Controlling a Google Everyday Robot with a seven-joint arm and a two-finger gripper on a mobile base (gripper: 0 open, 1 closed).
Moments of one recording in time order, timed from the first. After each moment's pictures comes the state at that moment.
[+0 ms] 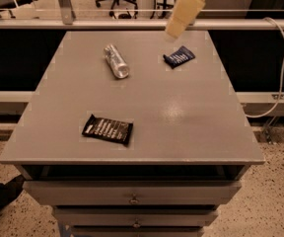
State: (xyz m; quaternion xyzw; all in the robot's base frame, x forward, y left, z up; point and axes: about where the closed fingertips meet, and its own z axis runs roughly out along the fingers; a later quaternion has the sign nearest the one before) arm 0.620 -0.108 1.049 -0.53 0.79 -0.05 0.32
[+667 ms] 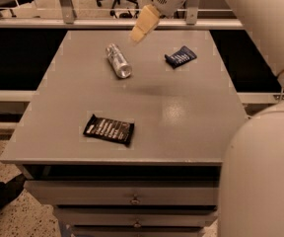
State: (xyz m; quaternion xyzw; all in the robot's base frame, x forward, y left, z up) arm 0.712 -0.055 0.972 -0.43 0.86 0.03 0.28
